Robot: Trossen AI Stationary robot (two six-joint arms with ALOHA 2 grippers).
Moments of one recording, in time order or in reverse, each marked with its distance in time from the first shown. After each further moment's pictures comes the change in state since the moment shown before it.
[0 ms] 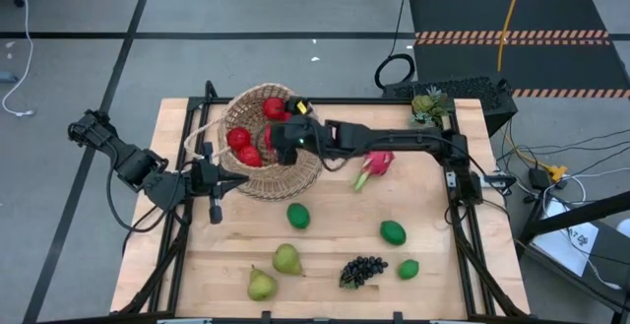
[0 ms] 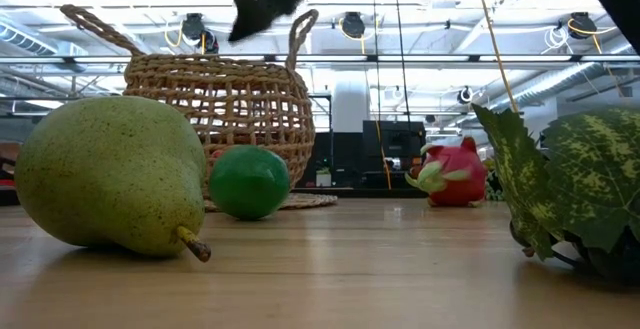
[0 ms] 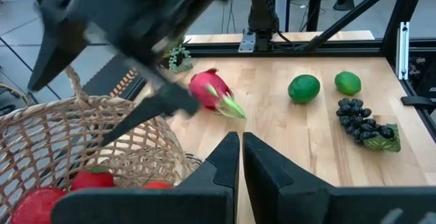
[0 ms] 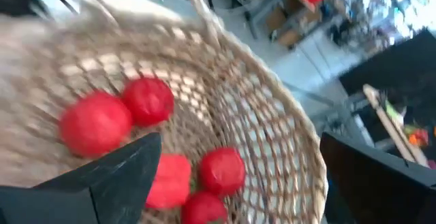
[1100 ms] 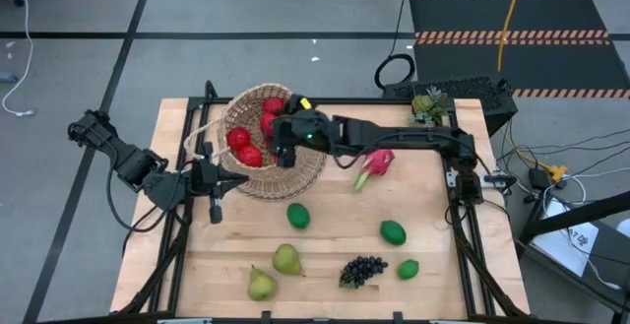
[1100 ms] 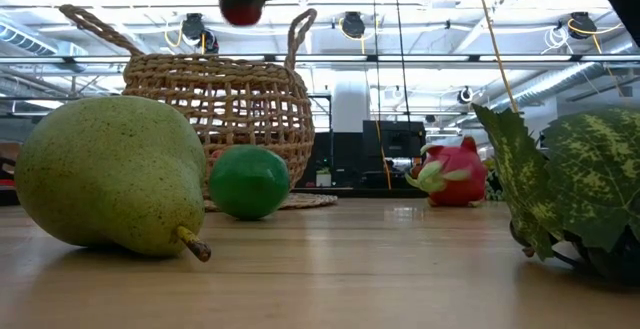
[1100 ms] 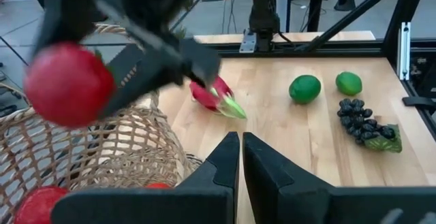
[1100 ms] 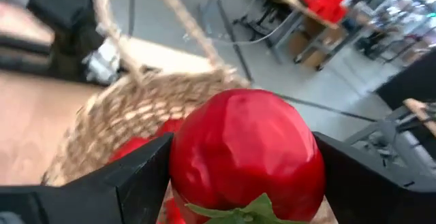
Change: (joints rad) left arm 0.000 -0.001 0.000 0.000 -0.003 0.002; right arm 0.000 -0.052 0.002 0.021 -0.142 0.109
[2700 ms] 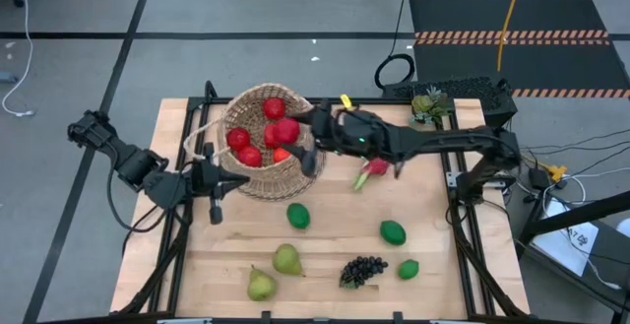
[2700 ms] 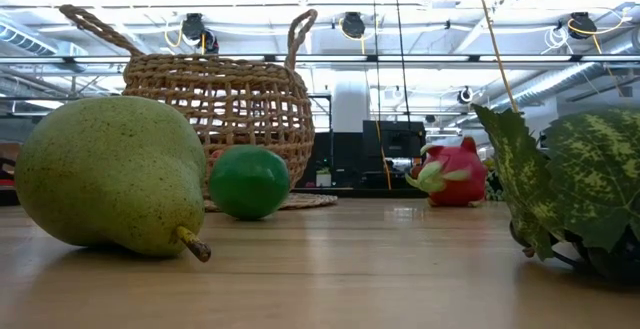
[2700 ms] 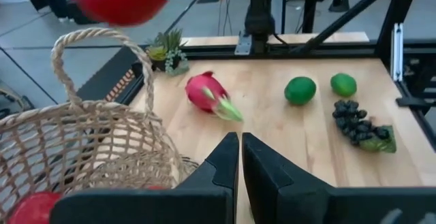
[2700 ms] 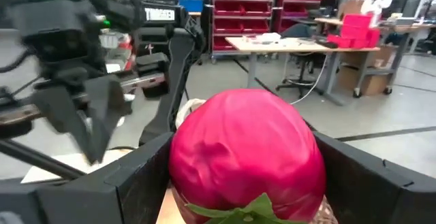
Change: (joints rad) left arm 0.010 0.005 0.002 0.016 0.020 0.019; right arm 0.047 -0.321 -0.402 0.390 -0.159 0.384
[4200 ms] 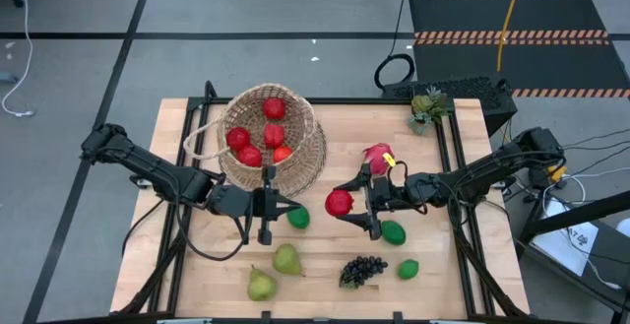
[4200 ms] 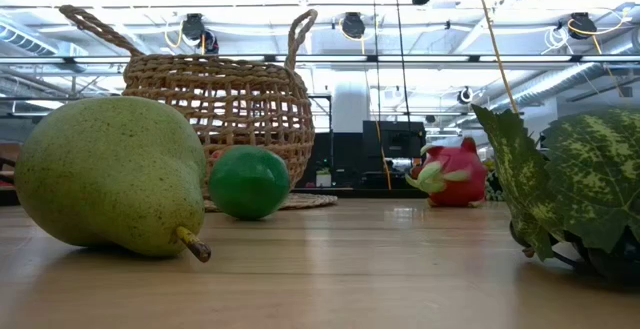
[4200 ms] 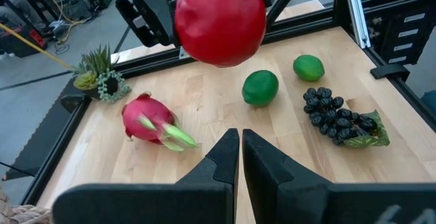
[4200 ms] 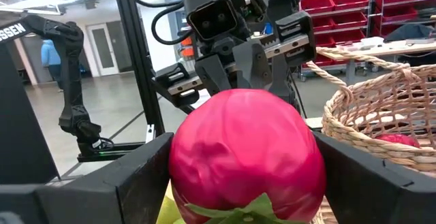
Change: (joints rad) left arm 0.194 0.402 0.014 0.465 0.350 0.332; right arm 0.318 -0.357 -0.887 0.669 -0.013 0.141
